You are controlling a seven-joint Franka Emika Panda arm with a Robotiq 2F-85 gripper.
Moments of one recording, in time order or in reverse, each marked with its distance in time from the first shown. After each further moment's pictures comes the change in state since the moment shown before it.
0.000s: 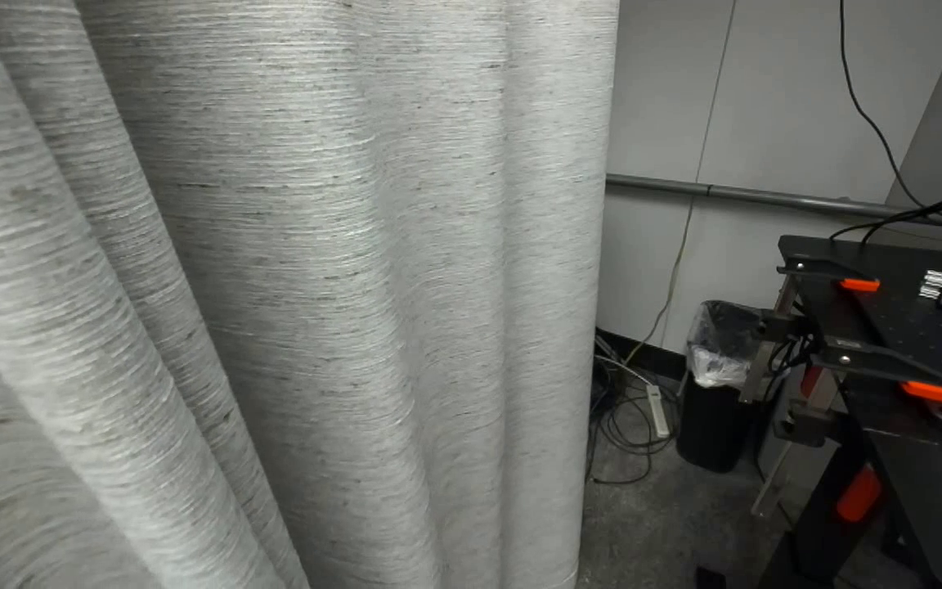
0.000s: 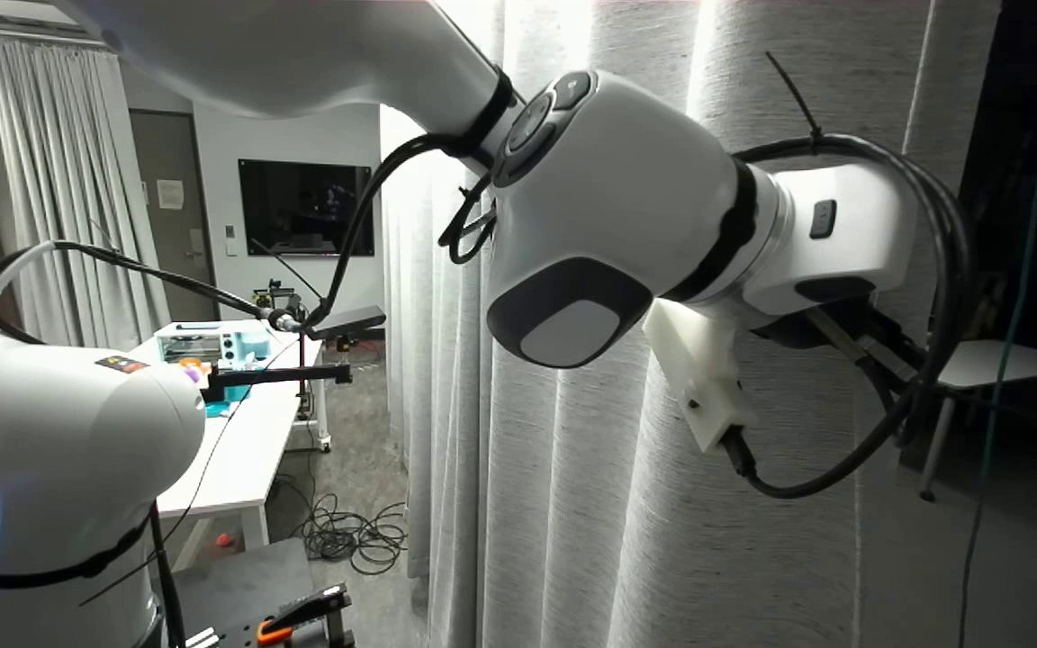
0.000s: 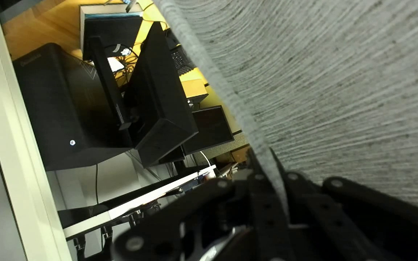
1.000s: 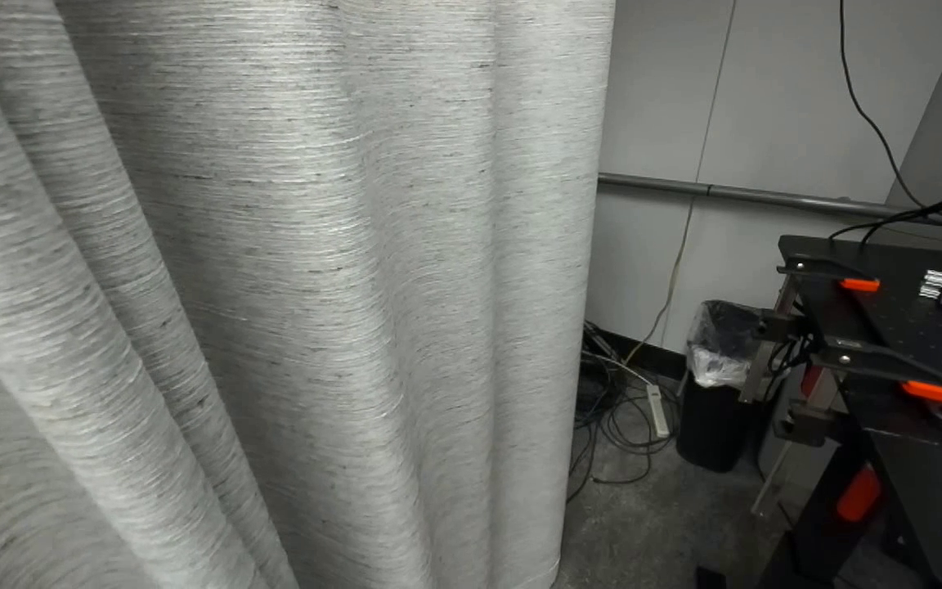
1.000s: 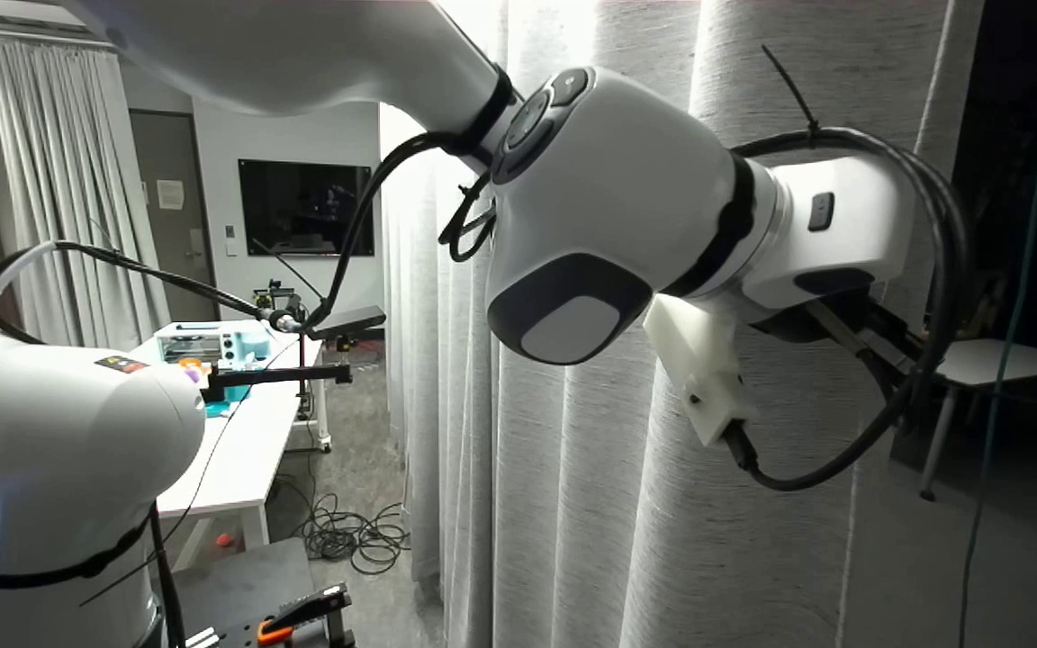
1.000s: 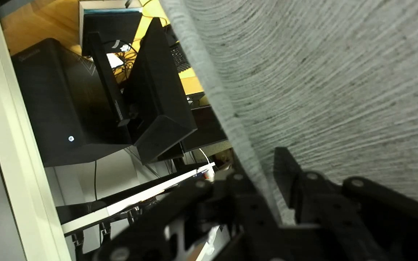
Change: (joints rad) arm -0.001 0.005 0.007 0.001 -0.001 0.010 -0.002
